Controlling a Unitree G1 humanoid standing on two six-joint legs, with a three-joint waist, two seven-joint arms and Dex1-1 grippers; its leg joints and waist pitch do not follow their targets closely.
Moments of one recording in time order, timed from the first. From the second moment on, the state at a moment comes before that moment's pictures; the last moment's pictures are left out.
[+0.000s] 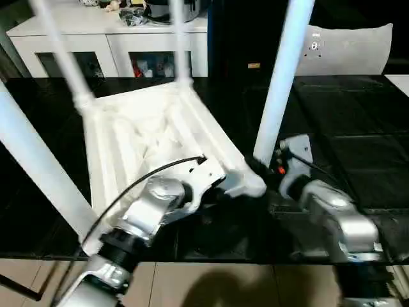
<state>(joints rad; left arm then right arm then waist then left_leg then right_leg) -0.52 0.14 -0.34 0.35 0.09 0.45 -0.82 -0.31 -0.18 -0.02 0.06 0.20 0.47 0.43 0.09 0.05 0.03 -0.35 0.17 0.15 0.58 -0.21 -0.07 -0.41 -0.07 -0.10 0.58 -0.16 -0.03</state>
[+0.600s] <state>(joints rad) -0.52 0.25 -0.39 0.37 0.08 0.29 -0.96 -0.27 -0.41 0.04 0.08 0.23 0.33 0.82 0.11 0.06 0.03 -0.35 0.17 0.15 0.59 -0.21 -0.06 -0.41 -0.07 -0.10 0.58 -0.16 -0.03</state>
